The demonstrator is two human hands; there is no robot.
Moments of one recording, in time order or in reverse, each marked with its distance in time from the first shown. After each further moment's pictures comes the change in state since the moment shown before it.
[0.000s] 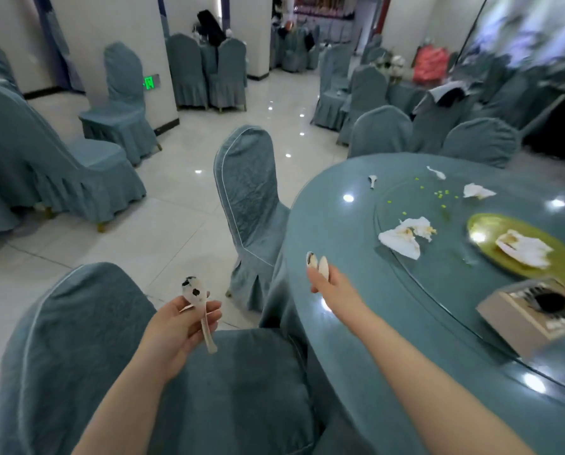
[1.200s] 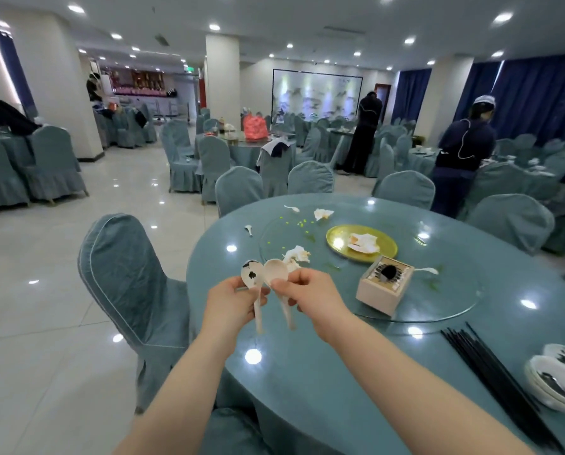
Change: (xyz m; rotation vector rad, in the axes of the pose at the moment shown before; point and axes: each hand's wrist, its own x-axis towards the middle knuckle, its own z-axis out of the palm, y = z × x) left_hand -0.061 0.081 0.169 0.414 -0.593 0.227; right_hand -0.118 -0.109 -0.058 0.414 0.571 -0.044
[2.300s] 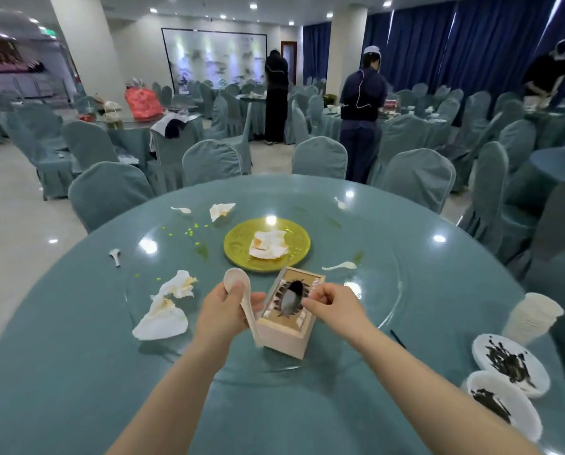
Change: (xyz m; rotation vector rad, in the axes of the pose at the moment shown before) left_hand 0.187 -0.043 0.305 -0.013 -0.310 -0.097; right_hand 0.172 0.125 -0.323 -0.377 0.343 0.116
